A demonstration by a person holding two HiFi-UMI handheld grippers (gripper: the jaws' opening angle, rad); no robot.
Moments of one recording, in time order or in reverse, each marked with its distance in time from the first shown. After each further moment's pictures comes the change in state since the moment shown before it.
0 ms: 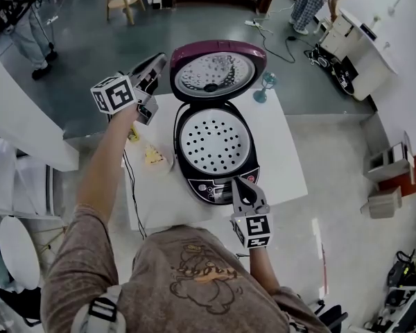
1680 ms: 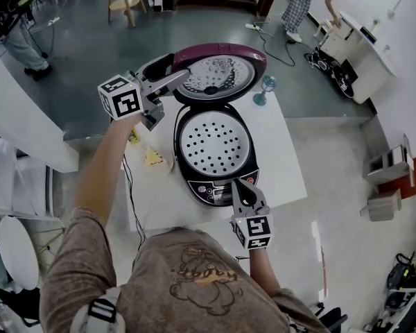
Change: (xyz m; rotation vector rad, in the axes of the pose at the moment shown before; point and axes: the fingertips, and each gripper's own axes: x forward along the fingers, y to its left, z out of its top) left arm 0.013 -0.069 -0.006 0.136 0.064 -0.230; right arm -0.001 -0.001 -0.001 0.021 -0.001 0.006
